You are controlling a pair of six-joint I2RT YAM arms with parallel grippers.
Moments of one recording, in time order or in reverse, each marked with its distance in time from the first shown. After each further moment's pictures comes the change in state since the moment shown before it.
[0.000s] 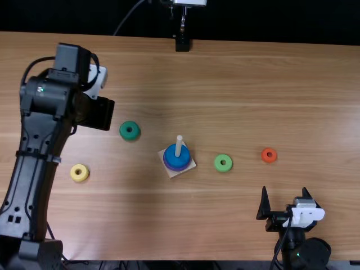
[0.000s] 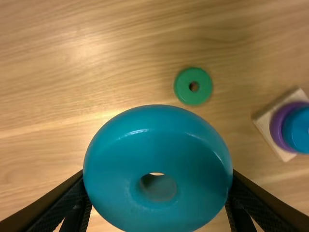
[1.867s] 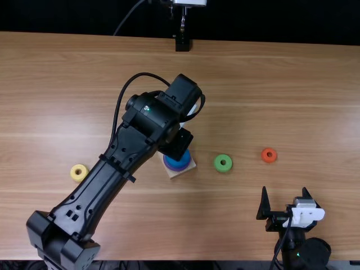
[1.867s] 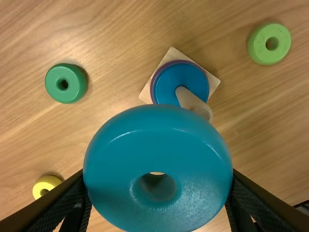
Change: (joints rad) left arm -0.457 0.156 0.164 -0.129 -0.050 -0.153; right arm 0.000 0.000 0.000 0.000 0.000 0.000
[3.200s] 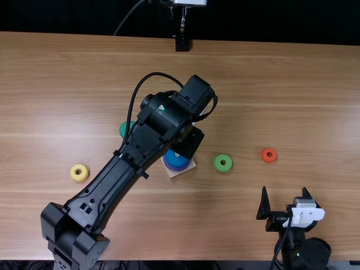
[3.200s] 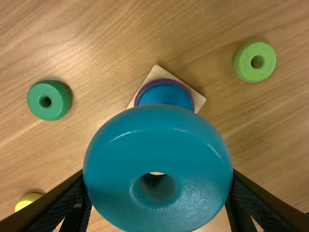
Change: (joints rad) left arm -0.040 0.071 0.052 0.032 0.000 -0.038; right arm 0.000 0.000 0.000 0.000 0.000 0.000
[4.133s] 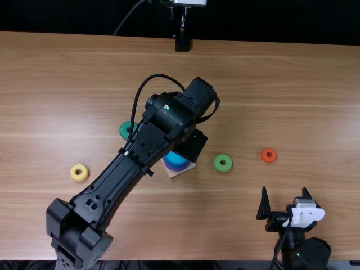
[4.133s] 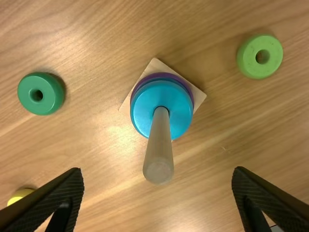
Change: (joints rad) left arm -0.006 0.027 0.000 -0.011 0.000 -0.023; right arm 0.000 0.000 0.000 0.000 0.000 0.000
